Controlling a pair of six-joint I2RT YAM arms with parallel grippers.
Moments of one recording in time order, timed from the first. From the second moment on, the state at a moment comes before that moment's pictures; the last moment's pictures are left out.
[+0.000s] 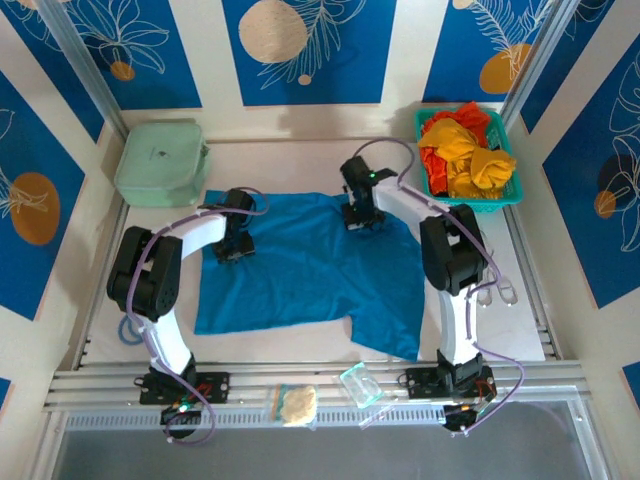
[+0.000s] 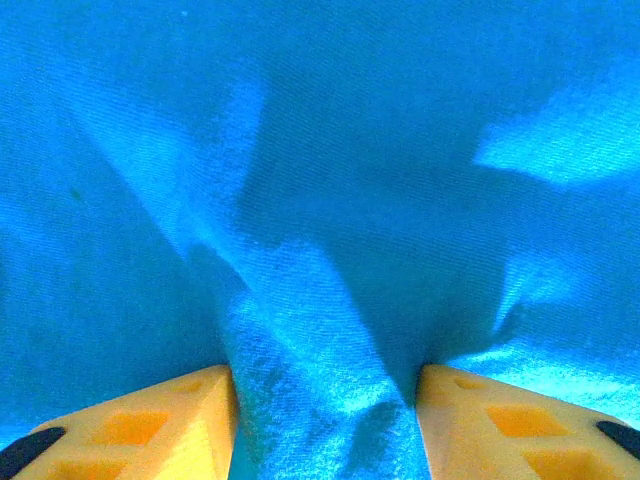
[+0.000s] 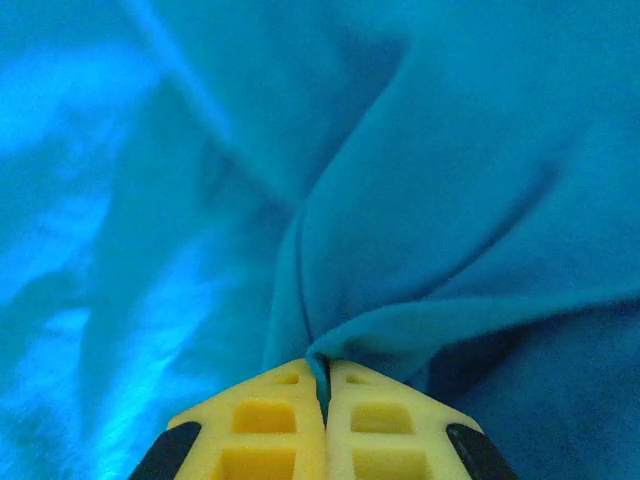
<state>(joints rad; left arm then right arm) -0.32 1.82 1.13 -0.68 -0.14 -0.59 0.48 2.05 1.59 -0.85 0.04 0.23</state>
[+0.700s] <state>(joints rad) -0.32 1.82 1.12 -0.67 -0.14 -0.59 0.33 1.82 1.41 -0.81 -0.05 0.54</state>
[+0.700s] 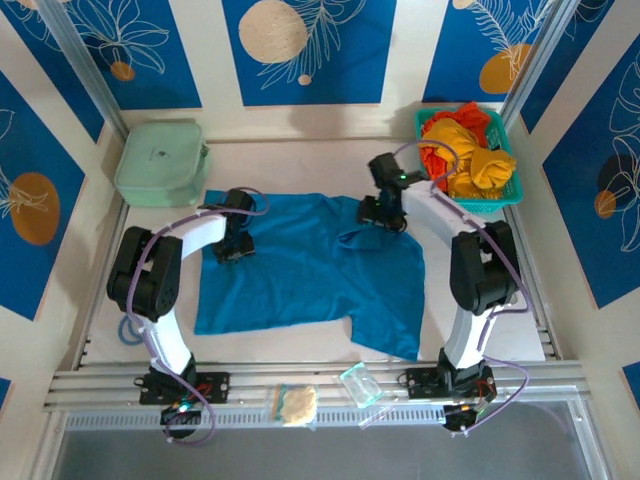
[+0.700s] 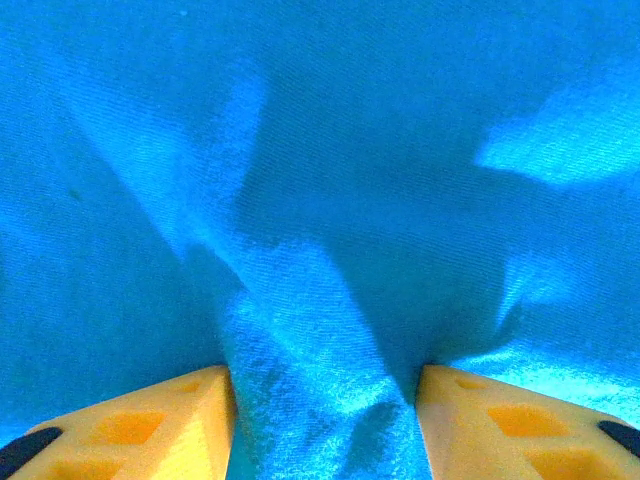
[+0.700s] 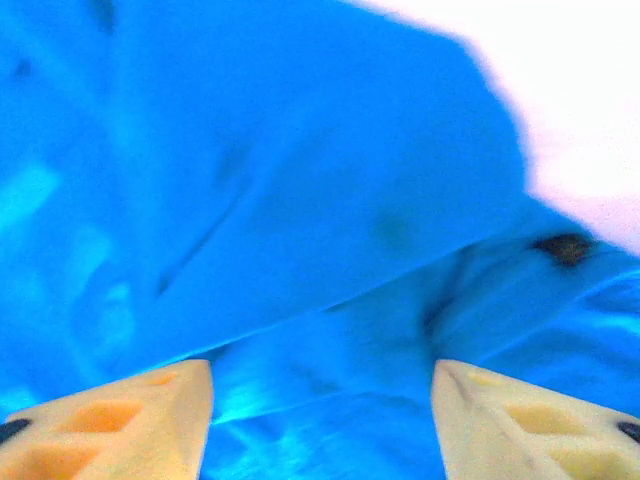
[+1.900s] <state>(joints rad) -0.32 1.80 1.09 -0.65 -0.14 -0.59 0.25 2.04 1.51 -0.59 -0.09 0.72</state>
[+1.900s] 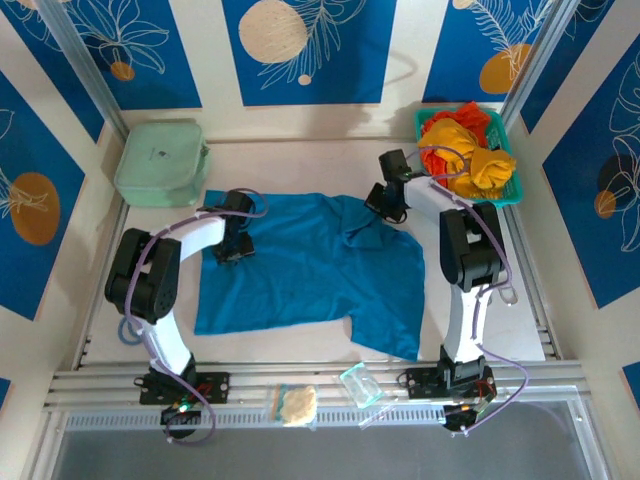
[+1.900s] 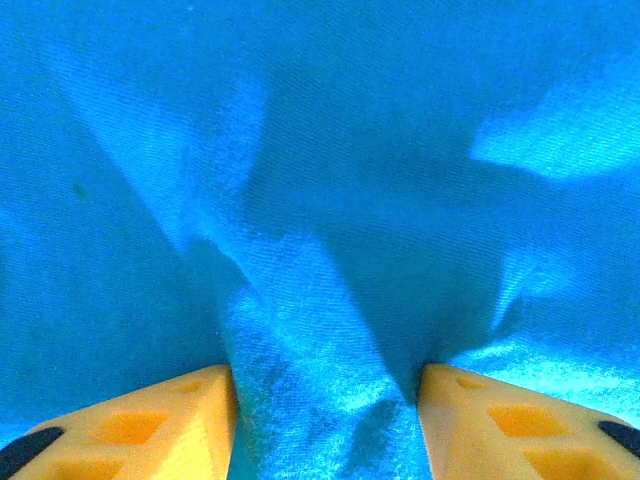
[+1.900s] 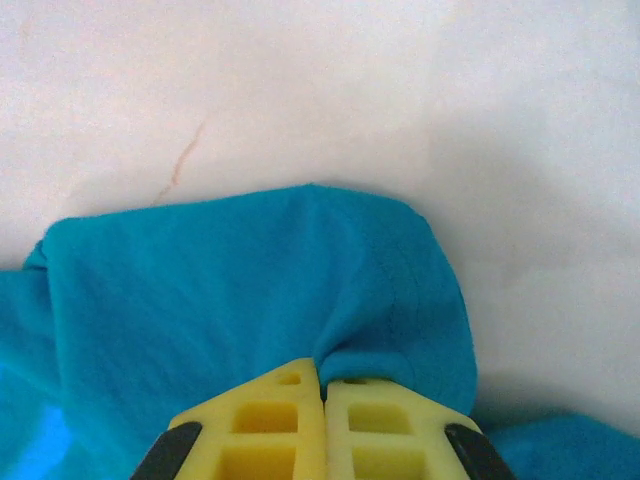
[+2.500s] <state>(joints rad) -0.32 1.80 1.09 -0.65 -0.14 -0.59 0.29 2.44 2.30 -0.64 0.32 -0.02</state>
